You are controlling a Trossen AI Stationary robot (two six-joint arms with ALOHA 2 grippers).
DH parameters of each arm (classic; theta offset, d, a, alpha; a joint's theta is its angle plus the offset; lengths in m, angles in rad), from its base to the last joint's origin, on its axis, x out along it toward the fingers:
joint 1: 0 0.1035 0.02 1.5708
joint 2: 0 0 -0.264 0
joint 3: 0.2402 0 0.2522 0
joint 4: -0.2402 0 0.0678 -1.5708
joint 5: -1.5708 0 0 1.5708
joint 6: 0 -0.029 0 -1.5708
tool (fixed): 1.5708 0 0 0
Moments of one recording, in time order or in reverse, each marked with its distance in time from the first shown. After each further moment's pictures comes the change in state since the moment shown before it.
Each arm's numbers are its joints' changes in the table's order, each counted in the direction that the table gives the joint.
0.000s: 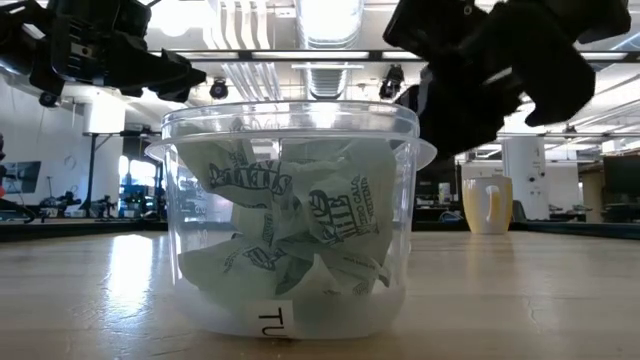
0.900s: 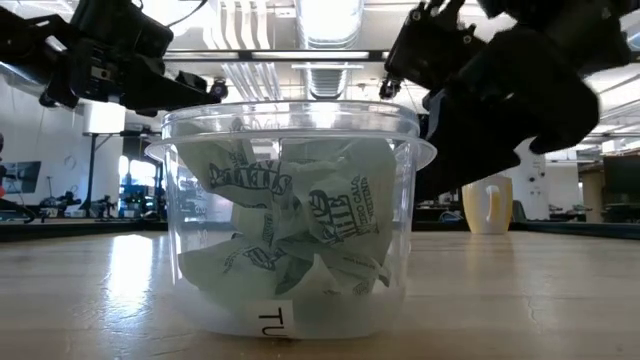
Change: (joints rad) left arm 0.000 -0.193 -0.001 0.114 0.001 0.000; right arm -0.007 -0.049 -0.056 0.131 0.047 -0.079
